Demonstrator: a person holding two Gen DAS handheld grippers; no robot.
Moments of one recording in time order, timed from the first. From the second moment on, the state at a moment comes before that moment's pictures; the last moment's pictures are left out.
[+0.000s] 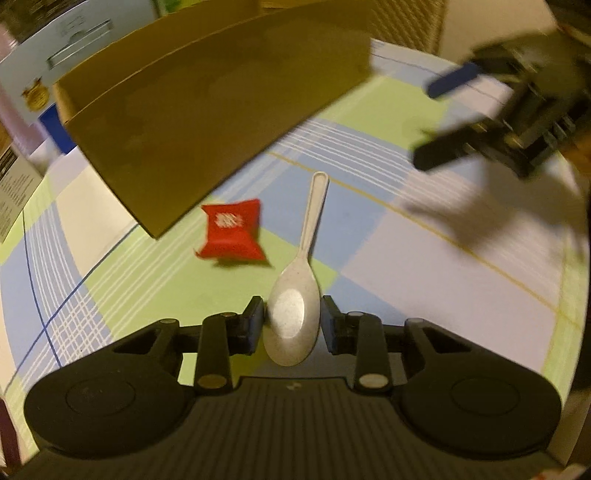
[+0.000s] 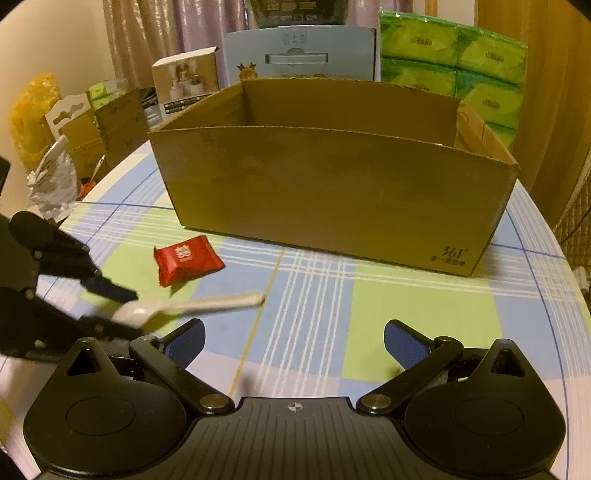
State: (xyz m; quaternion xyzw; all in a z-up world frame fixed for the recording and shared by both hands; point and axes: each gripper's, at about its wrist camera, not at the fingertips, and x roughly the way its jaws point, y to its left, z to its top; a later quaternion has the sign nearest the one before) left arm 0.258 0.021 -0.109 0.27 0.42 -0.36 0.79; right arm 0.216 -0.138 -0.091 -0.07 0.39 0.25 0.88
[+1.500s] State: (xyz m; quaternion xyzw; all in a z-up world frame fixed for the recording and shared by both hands) left arm 0.228 0.117 -0.102 0.06 0.45 -0.10 0.88; right arm 0.275 -0.021 -0.137 -0.15 0.36 0.43 0.82
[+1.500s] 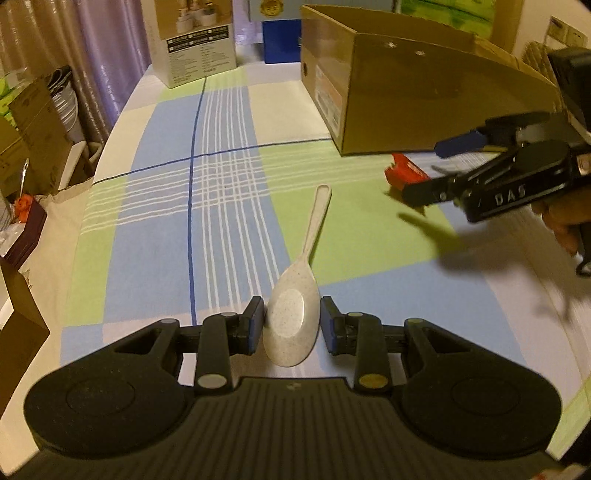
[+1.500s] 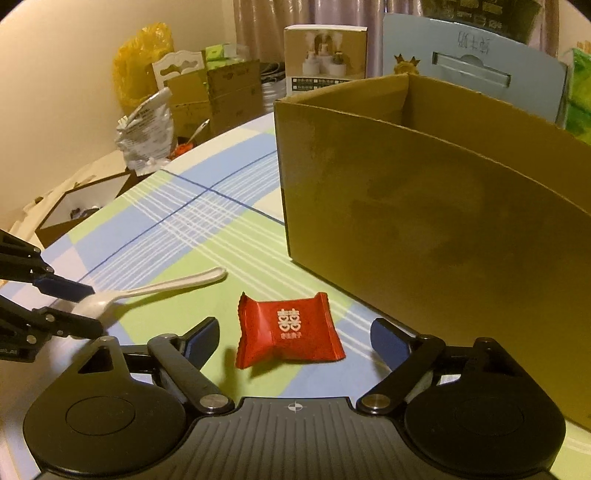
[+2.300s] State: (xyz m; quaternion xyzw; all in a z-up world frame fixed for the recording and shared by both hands) left arm 0.251 0.108 -0.104 0.04 0.46 -0.07 0.89; right arm 0.274 -0.013 -0.144 -0.15 0.38 0.42 0.81
